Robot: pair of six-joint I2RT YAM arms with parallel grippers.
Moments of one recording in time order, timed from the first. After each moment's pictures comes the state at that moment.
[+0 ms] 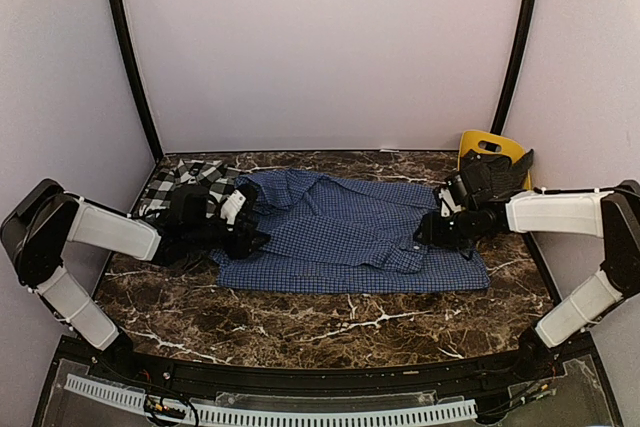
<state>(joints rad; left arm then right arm) -0.51 1.56 0.61 0.43 0.36 0.13 0.45 1.47 0.80 -0.29 -0.11 0.51</state>
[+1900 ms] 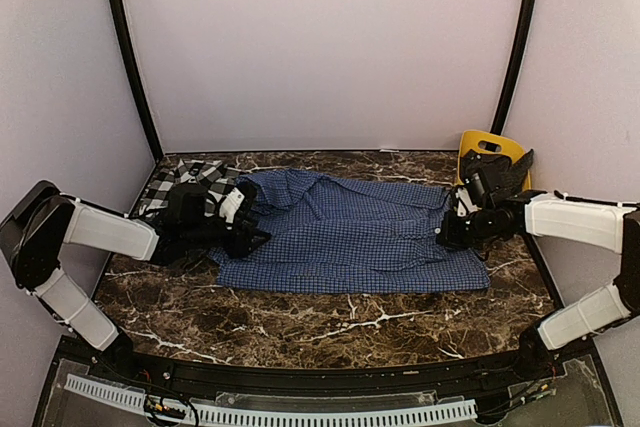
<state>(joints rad) -0.51 1.54 0.60 0.43 0.37 0.12 0.39 1.33 0.75 -0.37 -0.13 0.53</state>
